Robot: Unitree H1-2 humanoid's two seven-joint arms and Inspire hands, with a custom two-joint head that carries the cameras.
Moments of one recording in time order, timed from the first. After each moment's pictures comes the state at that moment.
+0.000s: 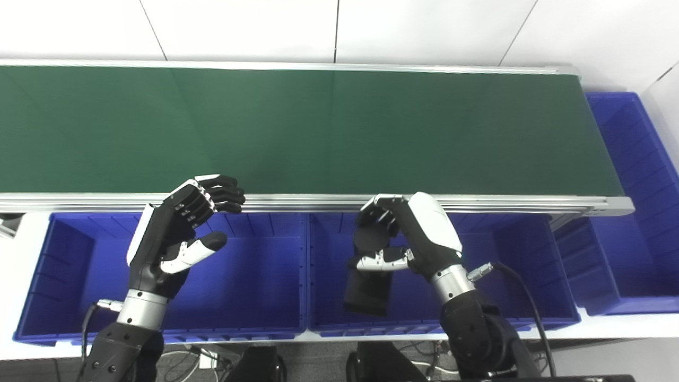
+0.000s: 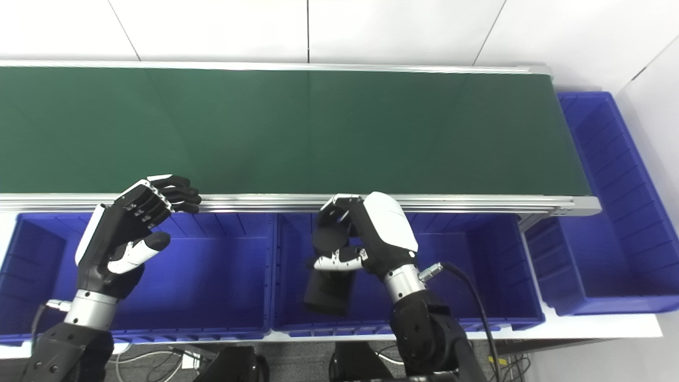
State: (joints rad) left arm 0.34 0.16 -0.10 -0.28 -0.20 -0.12 -0.23; right arm 0.25 -0.14 0.36 -0.41 -0.82 0.26 0.25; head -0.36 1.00
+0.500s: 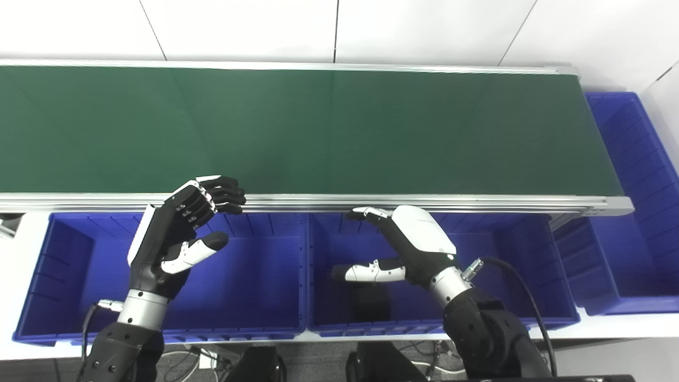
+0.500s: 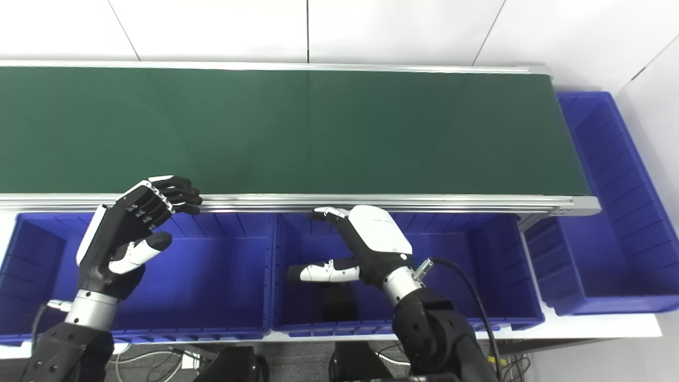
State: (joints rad) left arm 0.34 0.16 -0.10 -0.28 -0.20 -0.11 -0.23; right arm 0.23 -0.18 0.39 -0.43 -0.90 0.28 0.39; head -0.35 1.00
